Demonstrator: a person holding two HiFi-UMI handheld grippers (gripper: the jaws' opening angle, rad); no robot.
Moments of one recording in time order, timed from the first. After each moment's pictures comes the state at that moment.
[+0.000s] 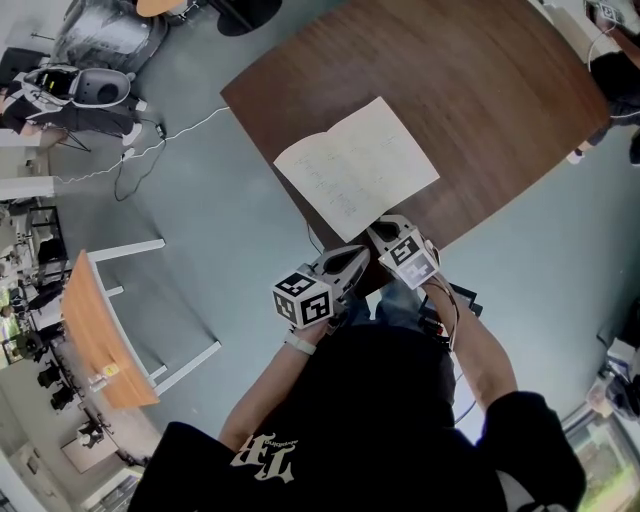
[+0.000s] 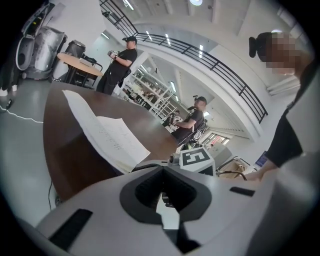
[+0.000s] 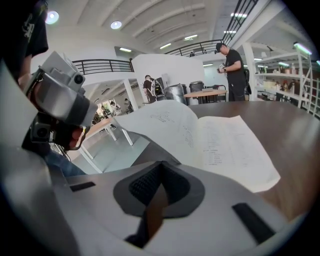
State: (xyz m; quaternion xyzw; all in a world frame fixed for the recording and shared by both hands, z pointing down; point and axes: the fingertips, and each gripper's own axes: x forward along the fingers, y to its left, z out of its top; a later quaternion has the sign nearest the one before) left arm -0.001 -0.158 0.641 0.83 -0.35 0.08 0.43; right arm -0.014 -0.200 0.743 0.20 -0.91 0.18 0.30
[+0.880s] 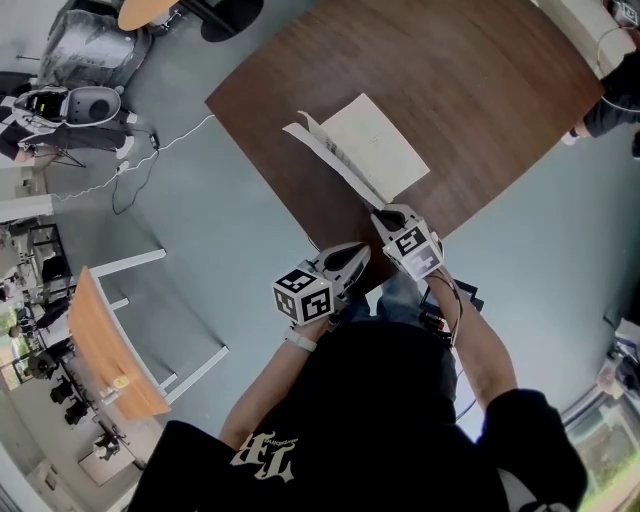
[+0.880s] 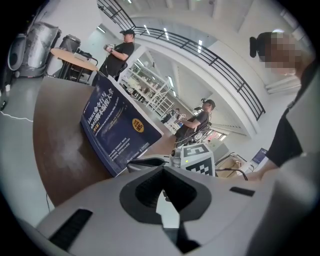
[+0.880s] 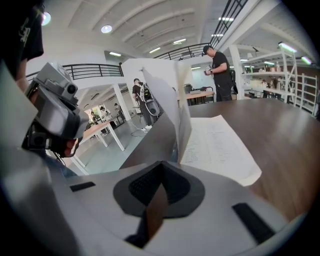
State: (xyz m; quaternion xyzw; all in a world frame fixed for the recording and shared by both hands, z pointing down) left arm 0.020 -0.169 0.646 0.84 -0.32 0.10 0.43; right arm 0.021 -0.230 0.740 0.26 -0.90 0.20 0.28
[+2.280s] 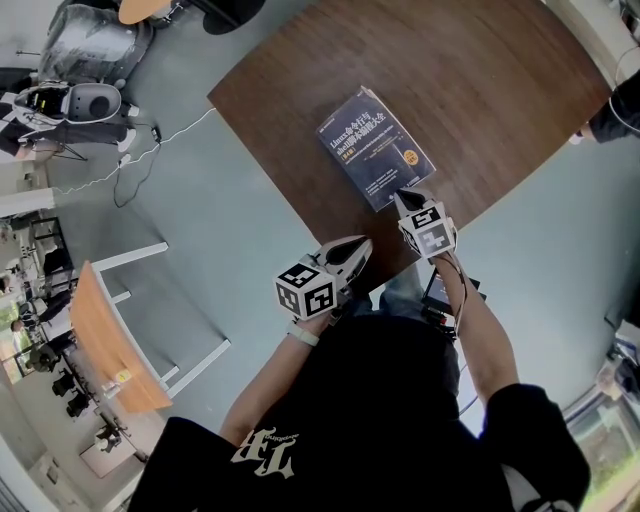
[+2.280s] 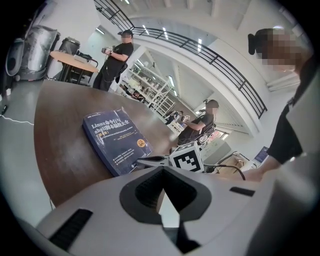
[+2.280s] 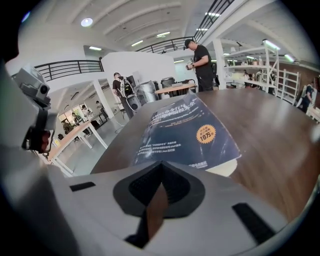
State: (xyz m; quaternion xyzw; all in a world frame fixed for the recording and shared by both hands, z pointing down) left arm 0.014 -0.185 0.650 0.84 -0.33 0.10 0.43; right arm 0.064 -0.279 0.779 0.34 -0.85 0.25 0.31
